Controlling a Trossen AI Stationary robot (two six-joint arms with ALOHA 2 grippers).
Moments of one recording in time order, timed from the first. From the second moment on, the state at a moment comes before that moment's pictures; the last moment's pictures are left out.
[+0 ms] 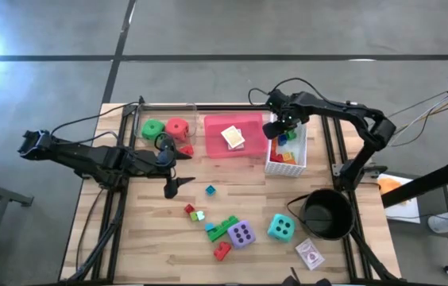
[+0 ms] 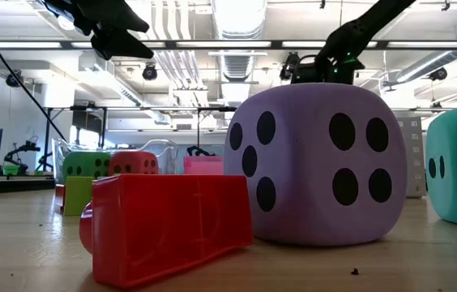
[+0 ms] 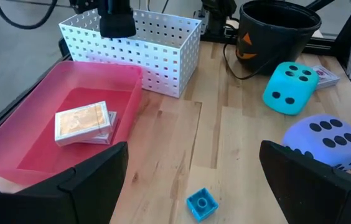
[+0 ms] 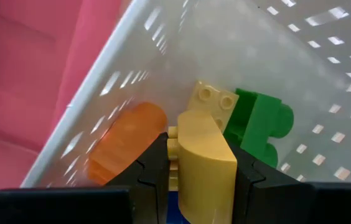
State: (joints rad) left arm -0.18 0.95 0.71 -0.26 -0.32 -0.20; right arm -0.68 1.68 1.17 -0.88 0.07 0.47
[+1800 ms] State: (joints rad) left arm -0.18 0.95 0.71 -0.27 -0.32 -0.21; right arm -0.67 1.65 1.16 -0.93 0.07 0.43
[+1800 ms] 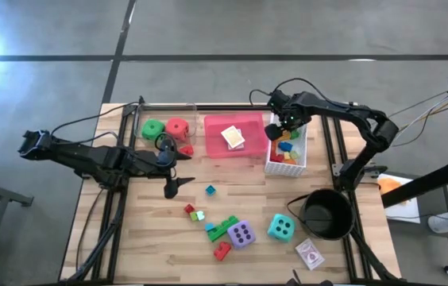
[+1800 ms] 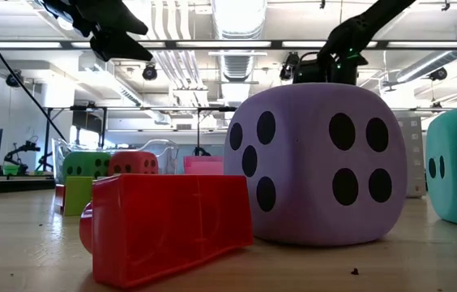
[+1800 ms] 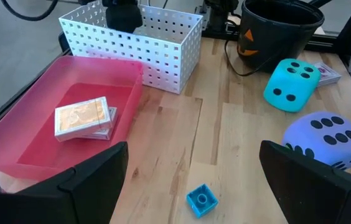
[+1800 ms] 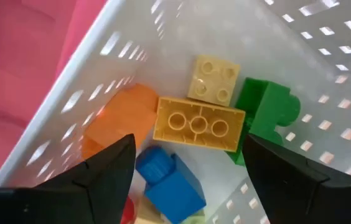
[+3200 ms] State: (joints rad) left arm 0.17 1.38 0.72 -0.54 -0.50 -0.33; right arm 0.12 1.37 1.16 -0.82 0.47 0.70
